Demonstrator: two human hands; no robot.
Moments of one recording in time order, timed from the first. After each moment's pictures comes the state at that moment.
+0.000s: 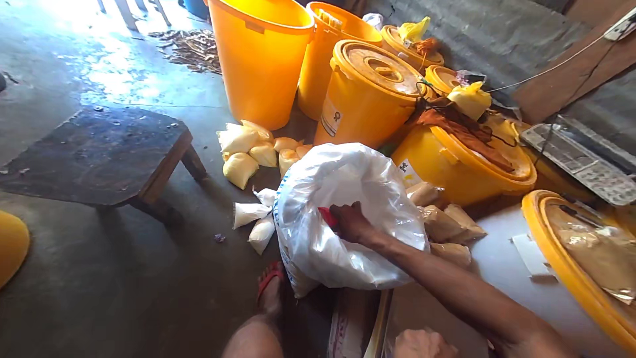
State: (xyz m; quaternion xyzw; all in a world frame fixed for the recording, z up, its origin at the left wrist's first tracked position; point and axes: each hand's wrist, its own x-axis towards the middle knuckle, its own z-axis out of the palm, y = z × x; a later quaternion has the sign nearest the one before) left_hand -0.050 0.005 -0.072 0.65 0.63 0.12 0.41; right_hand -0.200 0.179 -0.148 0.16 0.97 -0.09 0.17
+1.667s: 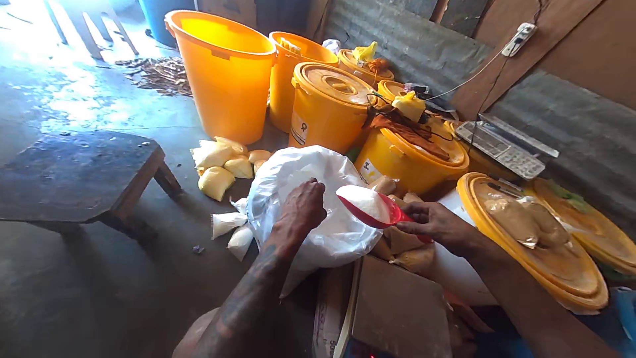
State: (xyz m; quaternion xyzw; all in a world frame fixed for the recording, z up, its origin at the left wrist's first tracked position) left_hand -0.224 0.049 -0.055 0.53 0.80 0.26 0.10; right_hand 0.034 0.193 0.010 0.32 0.83 -0.45 -0.07
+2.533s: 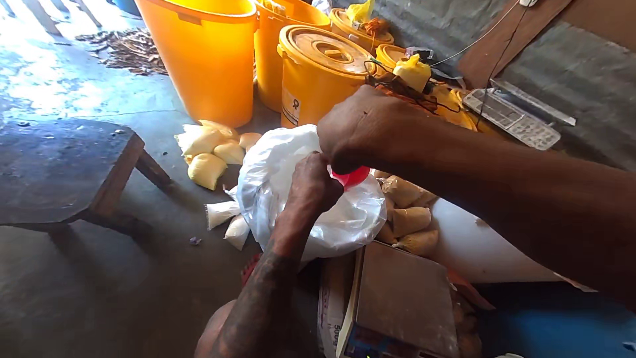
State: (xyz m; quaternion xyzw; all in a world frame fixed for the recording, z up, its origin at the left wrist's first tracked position) left_hand -0.205 0.040 -0.030 0.47 0.74 0.46 0.12; right_hand -0.150 0.103 0.109 0.06 0.94 0.32 0.14
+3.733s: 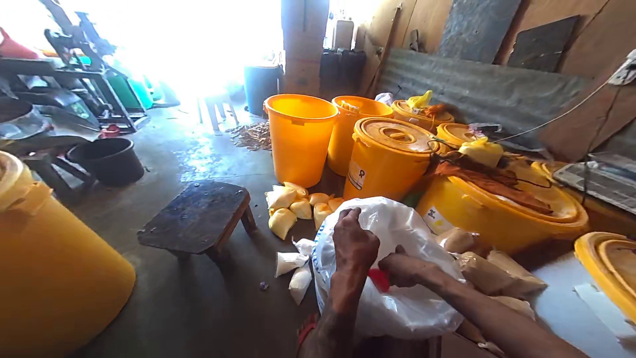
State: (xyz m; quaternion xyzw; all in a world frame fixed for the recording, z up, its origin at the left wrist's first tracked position) left_hand -0.256 0.019 -0.011 0.31 0.81 0.49 0.09; right_hand -0.174 0.203 -0.112 0.09 0.95 0.00 0.31
